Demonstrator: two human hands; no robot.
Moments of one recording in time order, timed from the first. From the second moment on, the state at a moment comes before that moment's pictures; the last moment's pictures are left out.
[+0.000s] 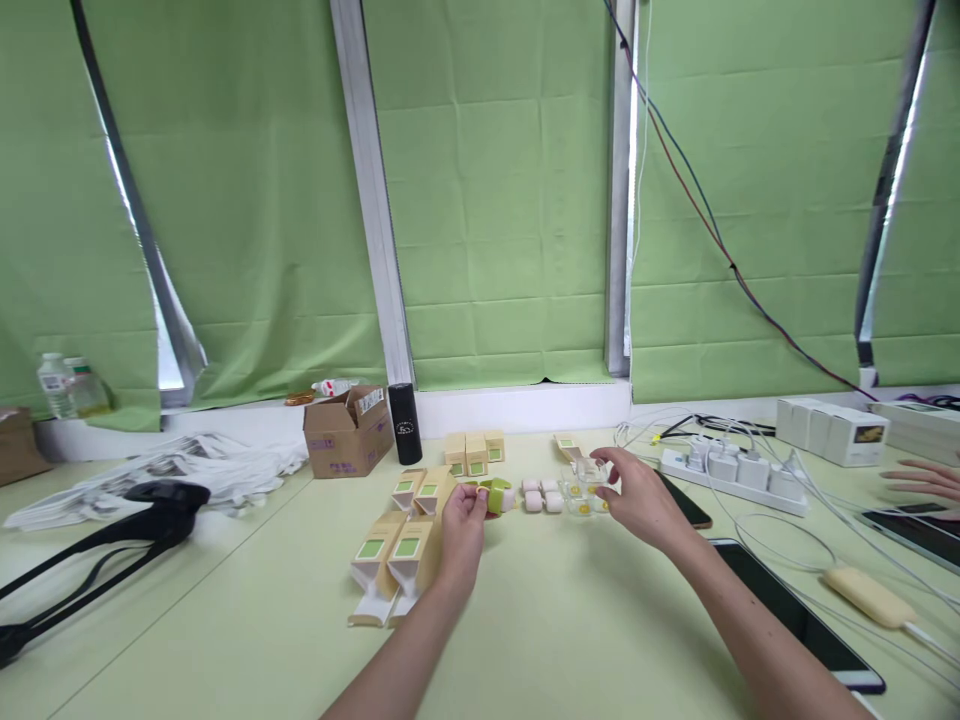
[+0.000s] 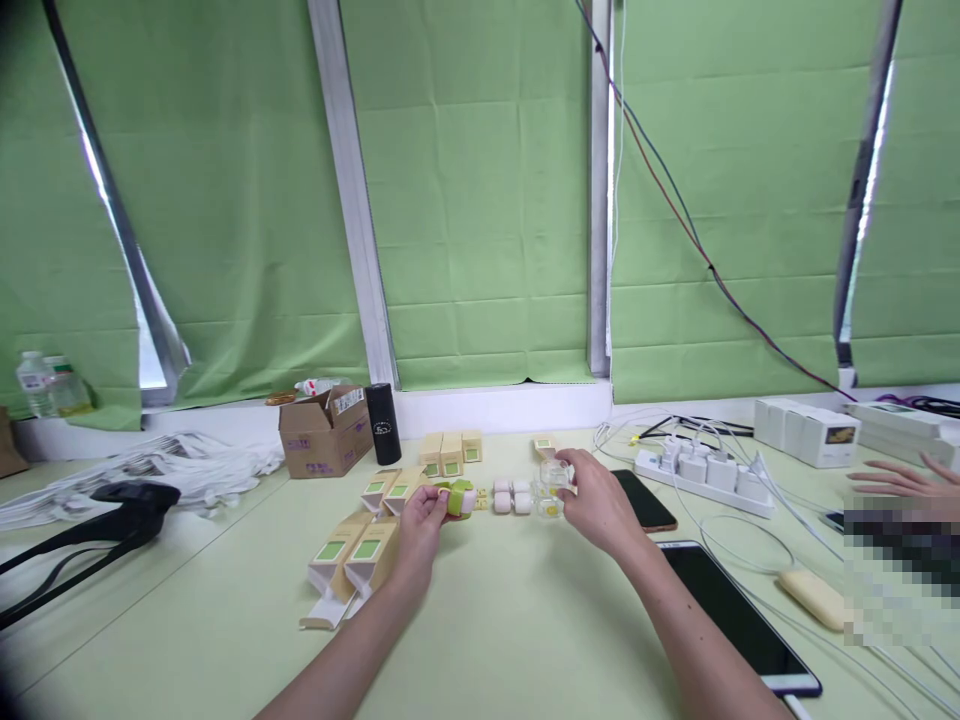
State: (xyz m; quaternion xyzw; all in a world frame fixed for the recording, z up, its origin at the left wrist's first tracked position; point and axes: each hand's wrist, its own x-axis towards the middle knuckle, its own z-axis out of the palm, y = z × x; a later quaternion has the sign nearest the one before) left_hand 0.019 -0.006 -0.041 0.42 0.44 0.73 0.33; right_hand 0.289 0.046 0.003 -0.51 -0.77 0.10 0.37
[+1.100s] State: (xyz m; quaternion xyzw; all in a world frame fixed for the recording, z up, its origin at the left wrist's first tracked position) left_hand 0.023 -0.012 -0.036 0.41 0.42 0.72 0.37; right_hand 0.302 0.050 -0.008 -0.62 -0.78 -0.01 0.11
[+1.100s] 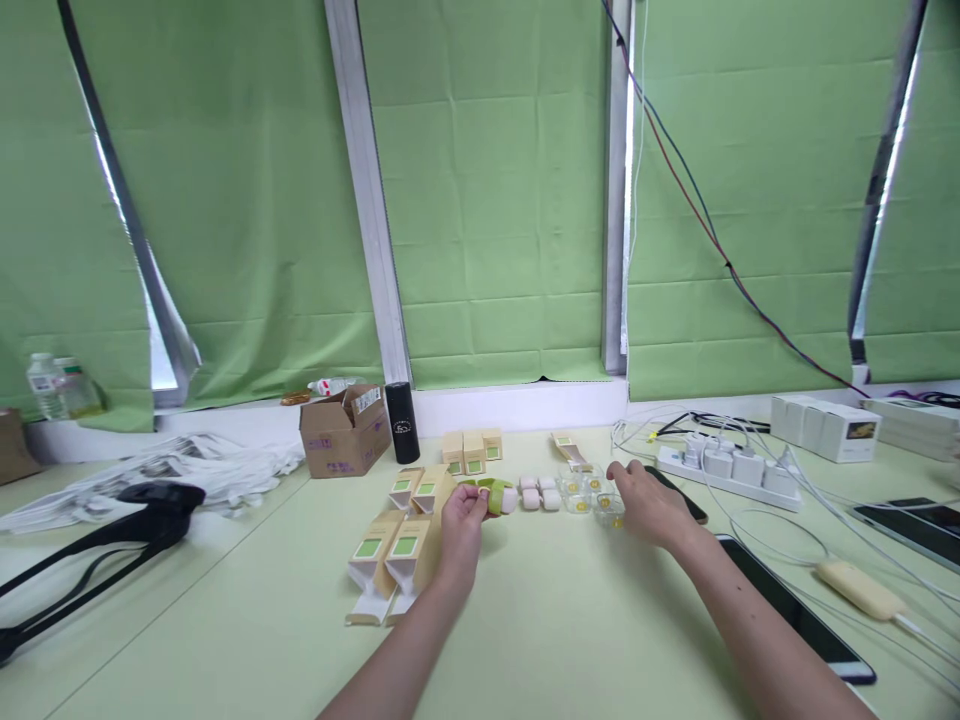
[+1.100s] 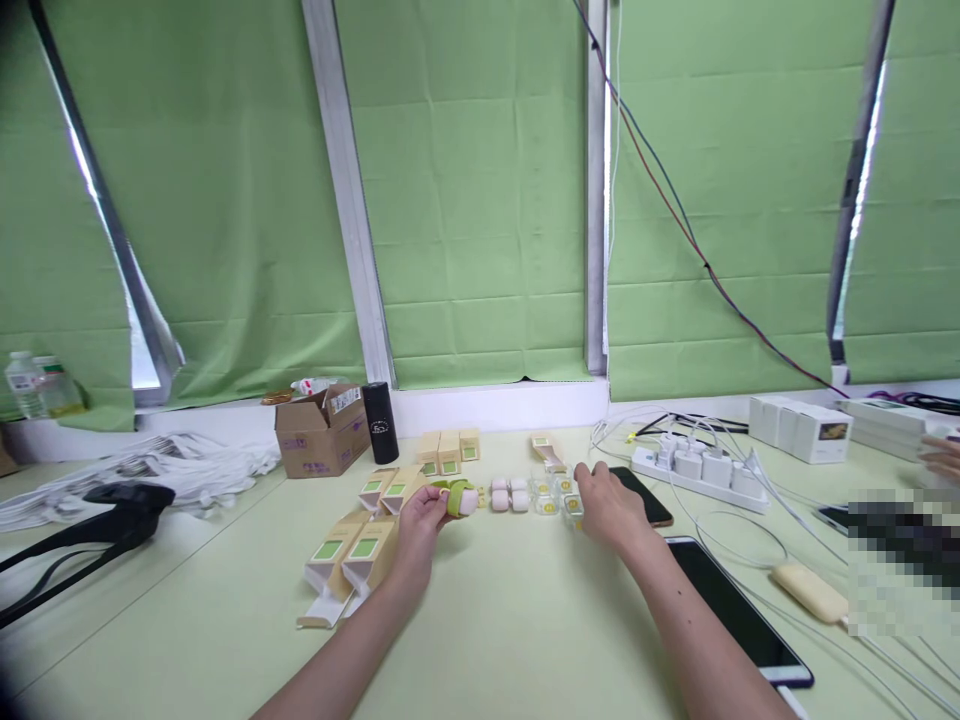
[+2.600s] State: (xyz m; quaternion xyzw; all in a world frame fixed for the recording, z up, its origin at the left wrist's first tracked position) left_hand 0.025 -0.013 -0.042 0.44 0.45 0.60 0.50; right_hand 0.209 0.028 -0.053 -0.17 -0.60 0.58 0.53
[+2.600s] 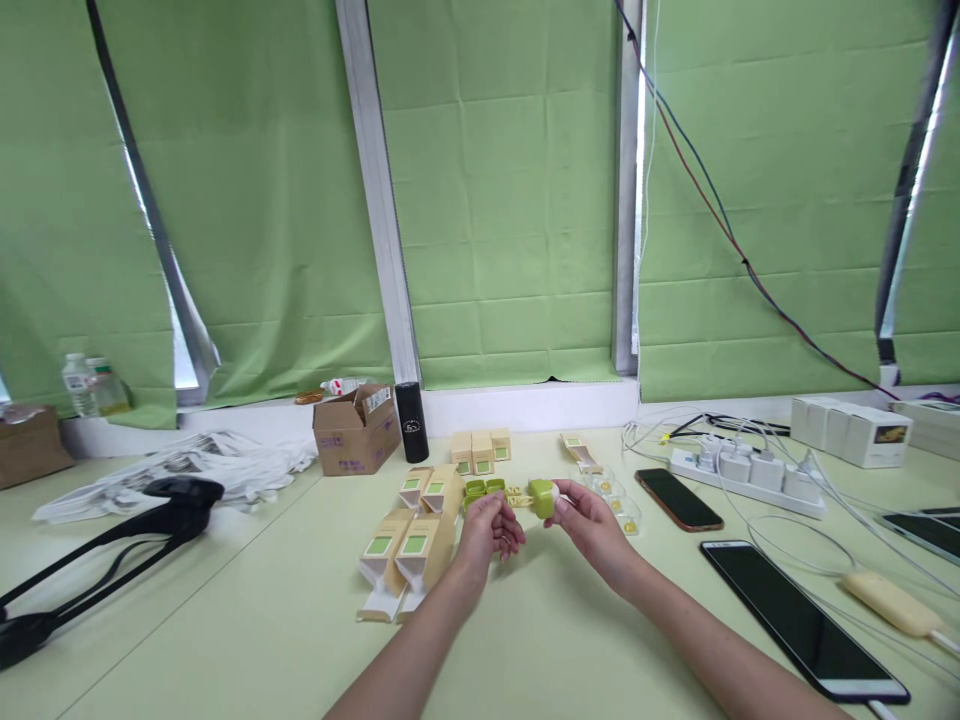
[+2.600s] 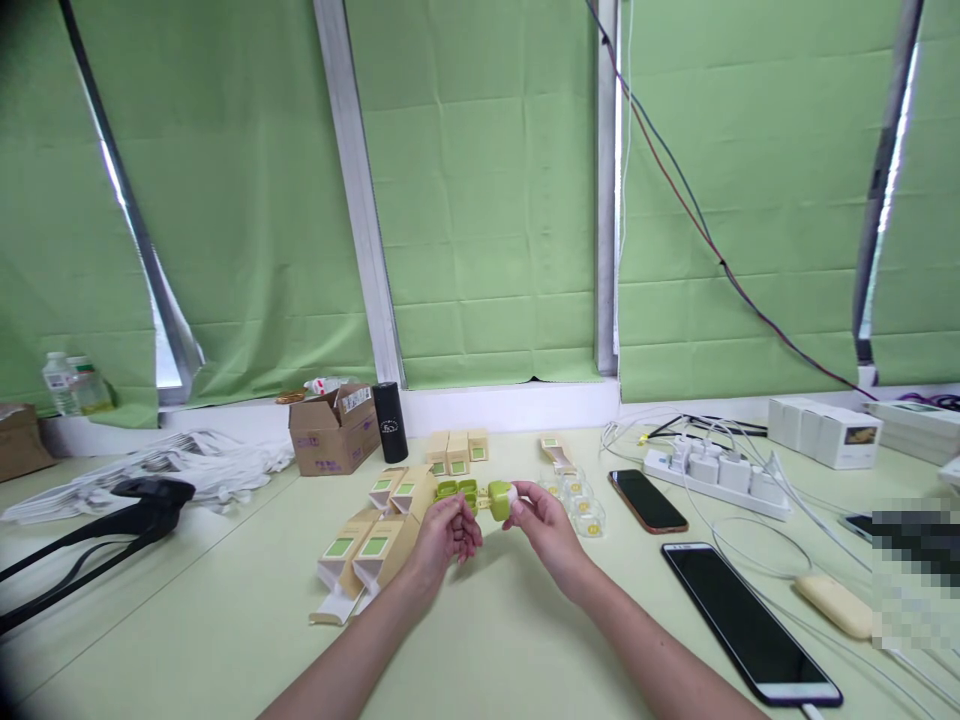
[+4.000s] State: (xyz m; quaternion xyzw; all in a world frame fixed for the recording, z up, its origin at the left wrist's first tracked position) left_hand 0.040 -0.022 -0.050 0.65 0.45 0.55 0.28; right_hand 0.215 0.014 -0.057 -0.27 -0.85 0.05 0.44
